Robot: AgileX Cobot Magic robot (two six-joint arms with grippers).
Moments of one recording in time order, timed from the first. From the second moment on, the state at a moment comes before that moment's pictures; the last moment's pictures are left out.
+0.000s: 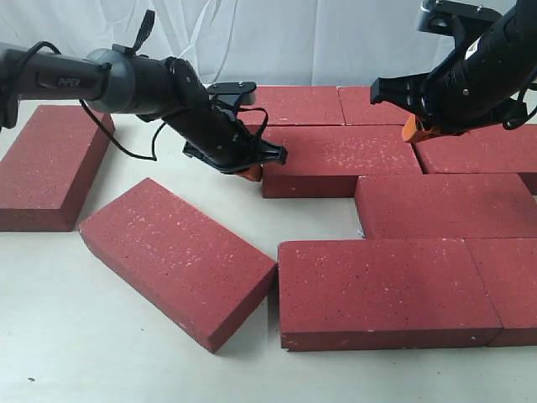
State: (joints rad) left arm -0.47 2.26 -1.58 -0.61 0.56 0.34; right arm 0.24 1.62 -1.17 0.14 0.71 0.16
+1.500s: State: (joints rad) left arm -0.35 2.12 -1.58 -0.54 0.85 0.37; right arm 0.24 1.62 -1.17 0.17 0.69 0.16
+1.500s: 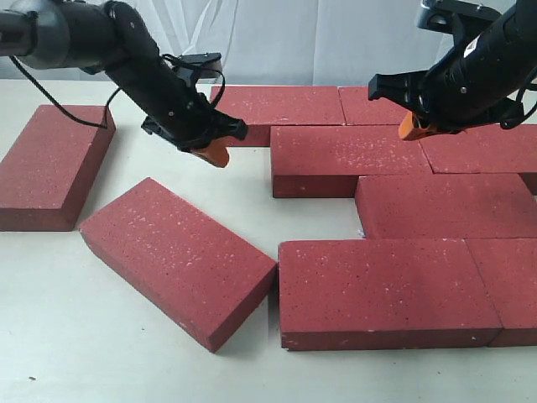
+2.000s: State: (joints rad) left arm -0.35 1.90 -1.54 -0.39 1.07 0.47; right arm 0.24 1.62 -1.17 0.19 0.70 0.16
